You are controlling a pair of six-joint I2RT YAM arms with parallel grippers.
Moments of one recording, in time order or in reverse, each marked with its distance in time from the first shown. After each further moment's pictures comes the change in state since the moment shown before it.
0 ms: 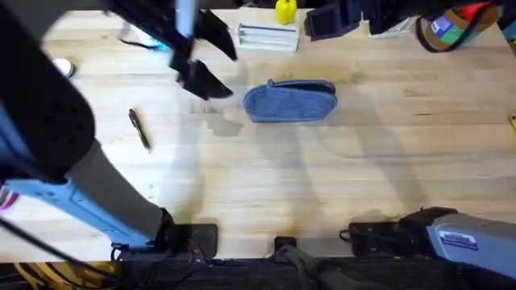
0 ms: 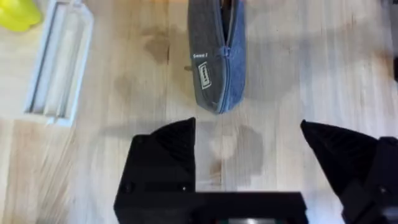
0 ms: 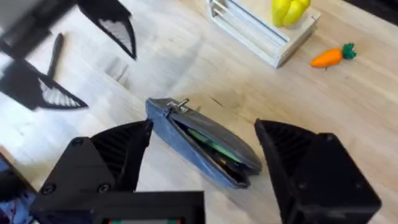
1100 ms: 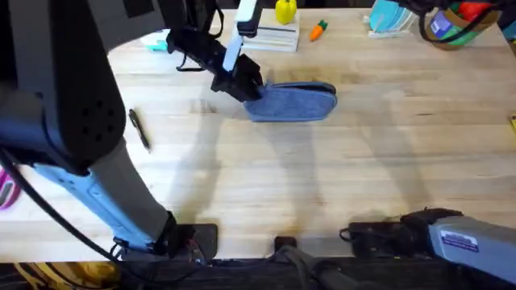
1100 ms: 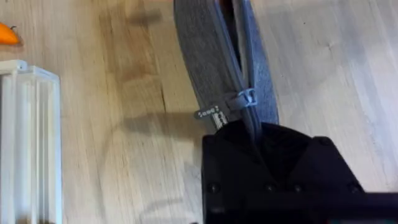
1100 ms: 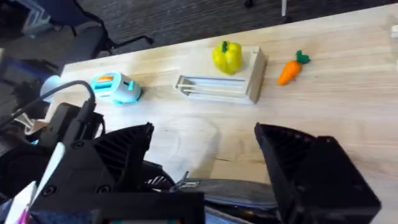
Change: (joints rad) left arm -0.183 0.062 -0.228 0.433 -0.012 0.000; right arm -0.107 -0.052 -0.130 0.334 0.102 0.556
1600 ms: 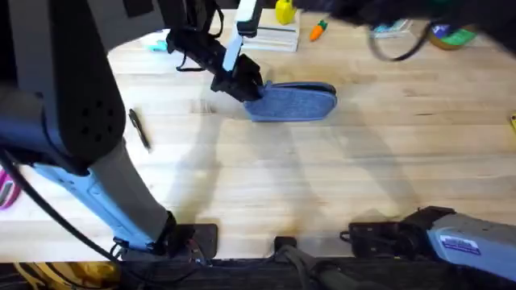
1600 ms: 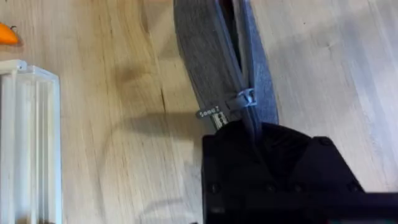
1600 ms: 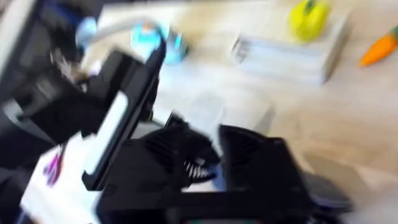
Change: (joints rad) left arm 0.001 0.000 0.000 -0.001 0.000 0.000; right arm 0.233 0.025 -0.007 0.008 0.003 0.019
